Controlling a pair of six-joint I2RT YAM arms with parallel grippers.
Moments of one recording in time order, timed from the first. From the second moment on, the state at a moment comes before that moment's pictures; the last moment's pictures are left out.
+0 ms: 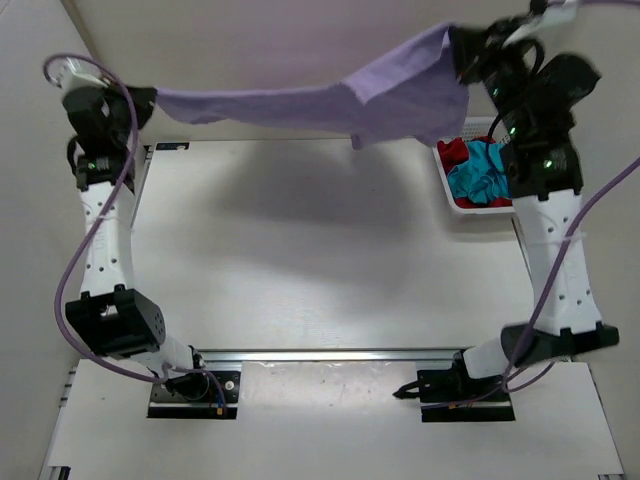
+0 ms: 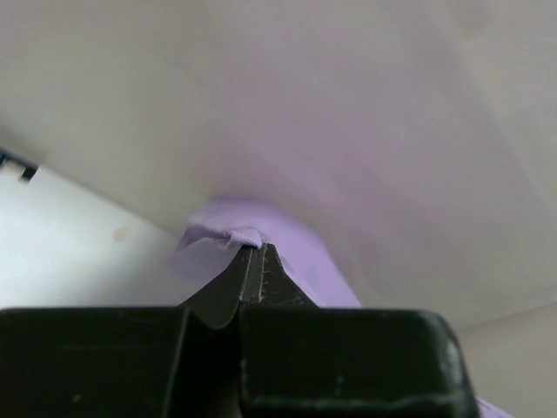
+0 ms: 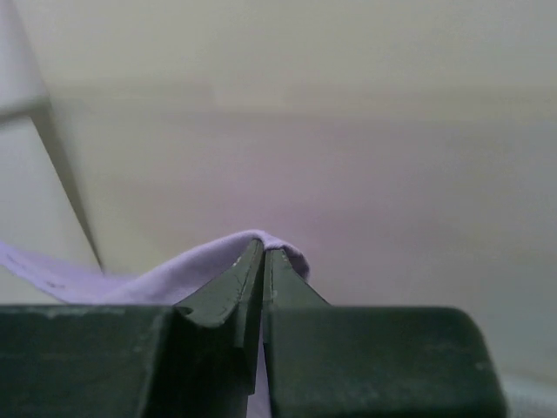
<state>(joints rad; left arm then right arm) 0.23 1.54 1.74 -0.17 0.20 -0.78 0.18 1.54 2.13 -0.21 -0.20 0.16</state>
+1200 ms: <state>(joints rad) 0.25 0.80 0.39 -0.24 0.11 -0.68 0.28 0.77 0.65 -0.54 -0.02 0.53</state>
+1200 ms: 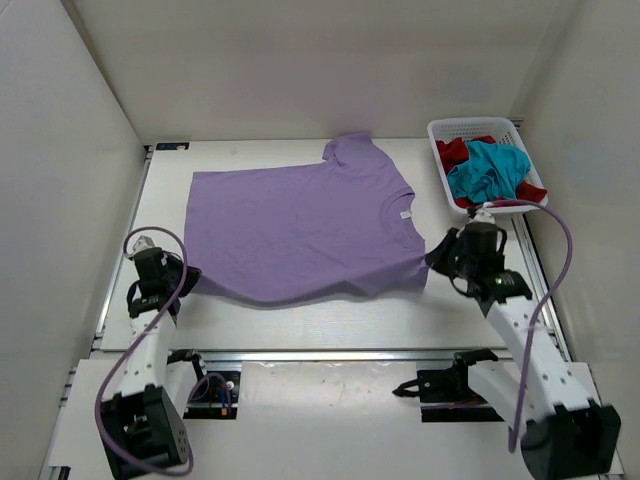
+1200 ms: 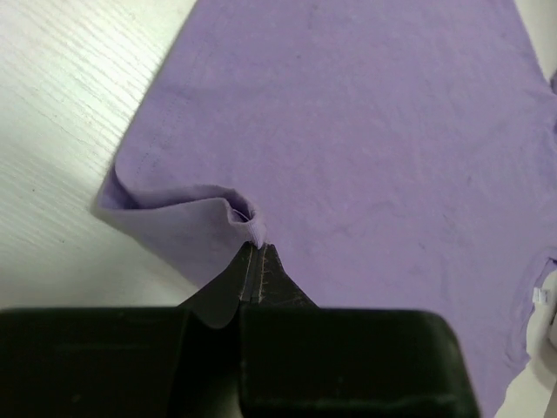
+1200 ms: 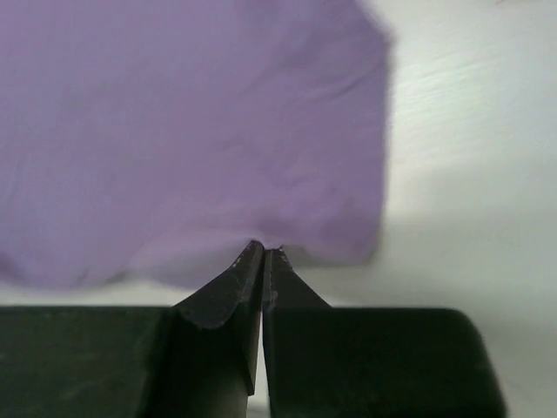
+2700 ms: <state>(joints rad) 0.30 1.61 0.74 0.10 0.08 -0.82 0.10 1.95 1.36 -0.14 -0.18 0.39</state>
